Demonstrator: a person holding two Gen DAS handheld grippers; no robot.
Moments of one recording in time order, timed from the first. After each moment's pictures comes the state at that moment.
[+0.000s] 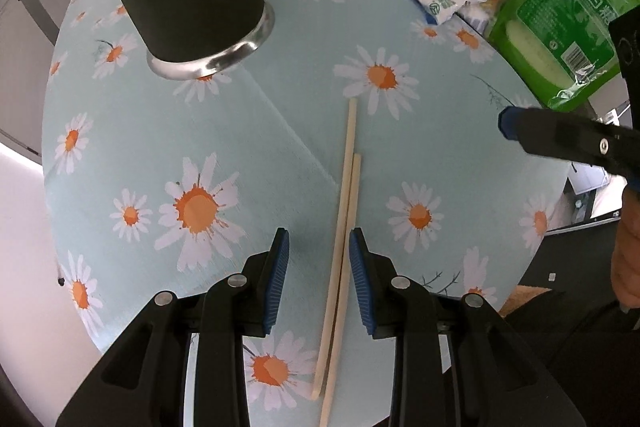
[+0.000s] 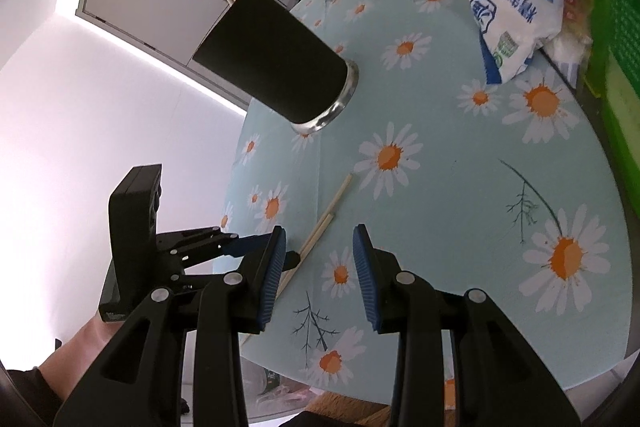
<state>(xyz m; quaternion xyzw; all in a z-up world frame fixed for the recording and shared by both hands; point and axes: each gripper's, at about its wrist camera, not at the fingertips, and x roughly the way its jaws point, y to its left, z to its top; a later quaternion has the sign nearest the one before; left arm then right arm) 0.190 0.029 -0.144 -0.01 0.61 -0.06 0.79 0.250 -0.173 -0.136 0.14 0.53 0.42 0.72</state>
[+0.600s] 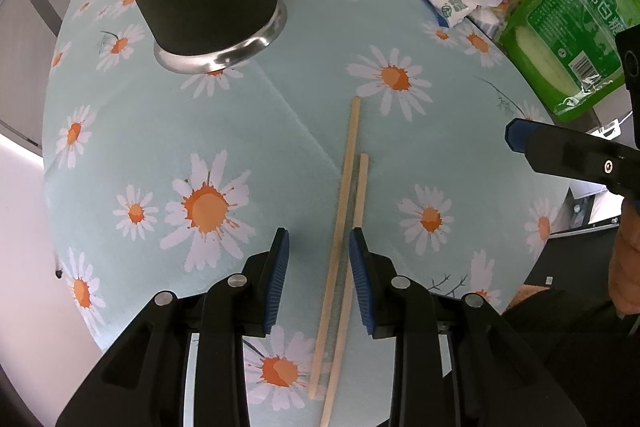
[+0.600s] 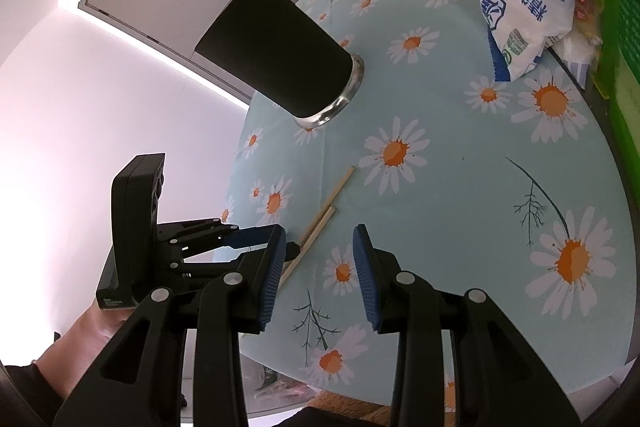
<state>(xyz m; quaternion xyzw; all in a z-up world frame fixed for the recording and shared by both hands) 0.194 0.038 -0.147 -0.02 0.62 -0.05 0.79 0.252 -0.168 -0.139 0.14 0.53 0.43 0.72</state>
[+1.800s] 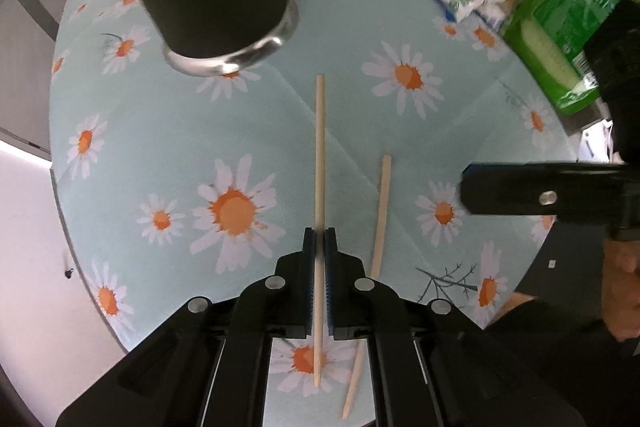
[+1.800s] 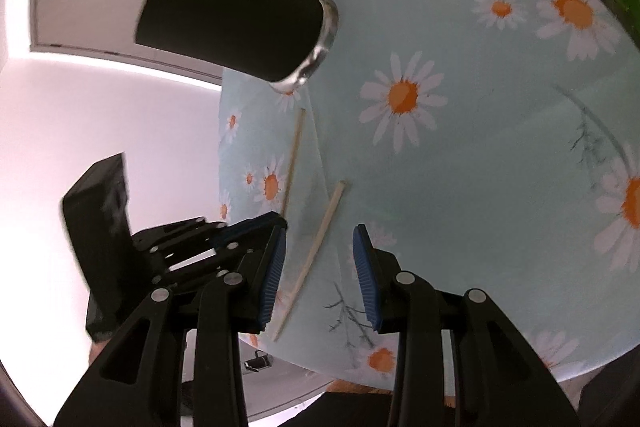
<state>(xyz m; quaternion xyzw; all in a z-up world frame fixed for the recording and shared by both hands) 0.206 0.049 -0.135 -0.01 0.63 -0.06 0.77 0.256 -0.123 -0.169 0.19 0.65 0.34 0.65</state>
